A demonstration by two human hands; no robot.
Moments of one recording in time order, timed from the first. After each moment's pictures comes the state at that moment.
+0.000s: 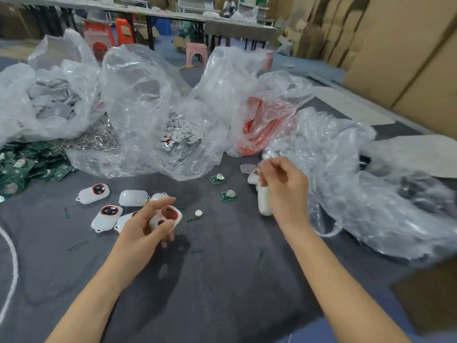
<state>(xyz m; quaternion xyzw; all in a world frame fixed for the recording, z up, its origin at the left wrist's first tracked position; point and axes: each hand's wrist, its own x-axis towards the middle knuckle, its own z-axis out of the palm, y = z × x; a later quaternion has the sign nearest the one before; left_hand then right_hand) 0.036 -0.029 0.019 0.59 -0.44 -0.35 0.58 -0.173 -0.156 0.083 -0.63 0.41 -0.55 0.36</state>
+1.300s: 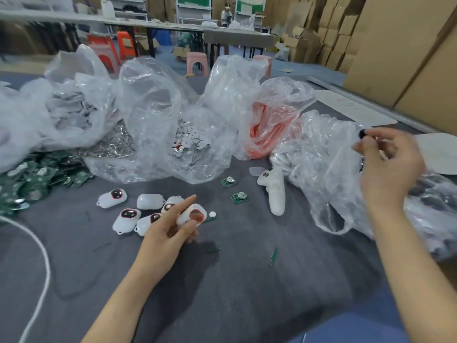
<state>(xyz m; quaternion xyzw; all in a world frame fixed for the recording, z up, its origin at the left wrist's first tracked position) 0.034 -0.028 0.017 0.60 -0.47 -0.32 0.57 -0.257 -0.188 0.133 -0.56 0.46 -0.67 0.13</state>
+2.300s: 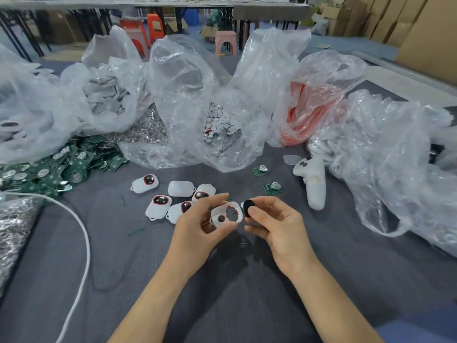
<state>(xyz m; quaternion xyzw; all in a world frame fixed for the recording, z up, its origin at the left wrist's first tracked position) 0.033 -0.024 0.015 0.61 -0.48 -0.30 0.55 -0.117 -0.094 0.028 -0.45 0.34 -0.42 0.70</state>
